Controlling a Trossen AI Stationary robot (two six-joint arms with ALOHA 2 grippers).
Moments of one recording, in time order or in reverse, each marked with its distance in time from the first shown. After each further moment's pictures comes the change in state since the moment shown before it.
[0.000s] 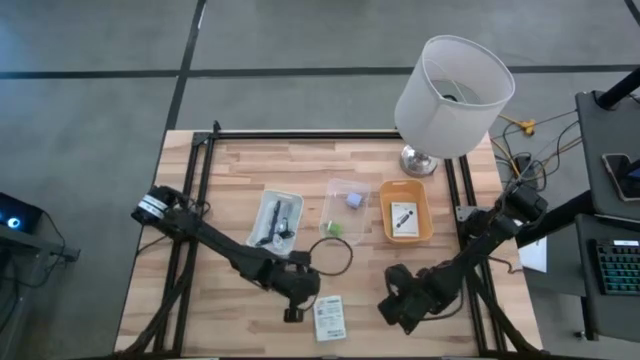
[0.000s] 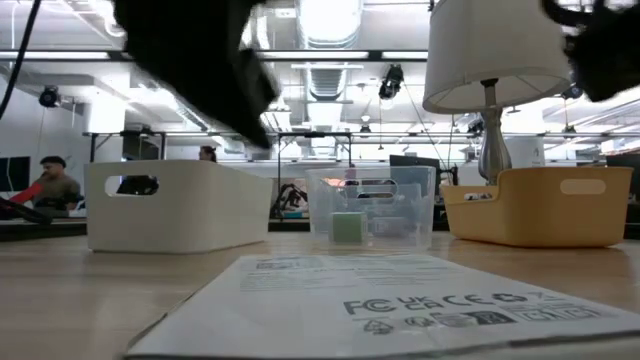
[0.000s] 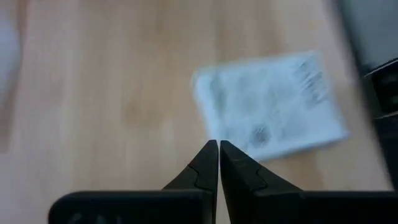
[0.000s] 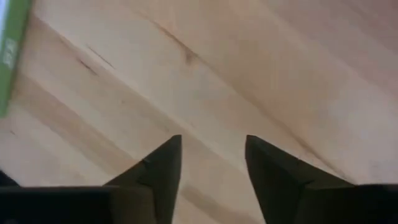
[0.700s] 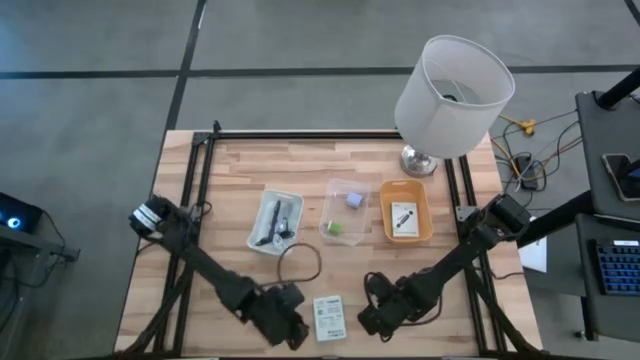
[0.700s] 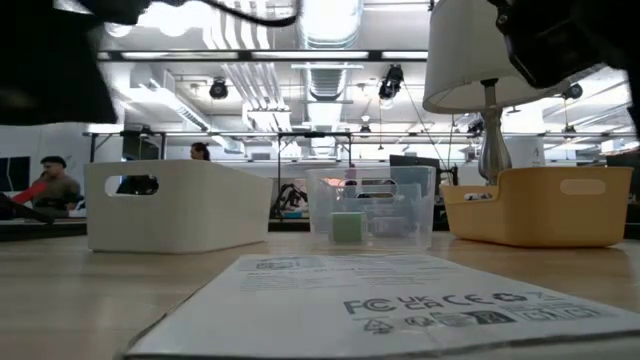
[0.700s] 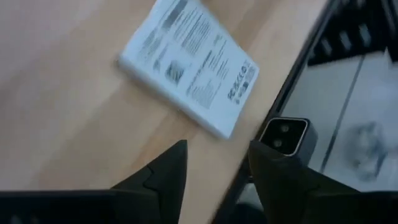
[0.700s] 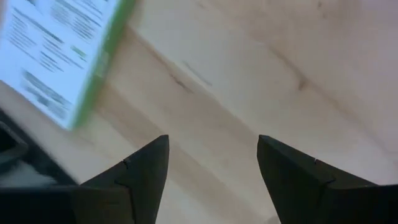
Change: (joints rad) left arm -0.210 0.032 0.052 0.006 -0.123 -1.018; right arm -0.066 0.159 0.201 0.041 -0.032 -0.091
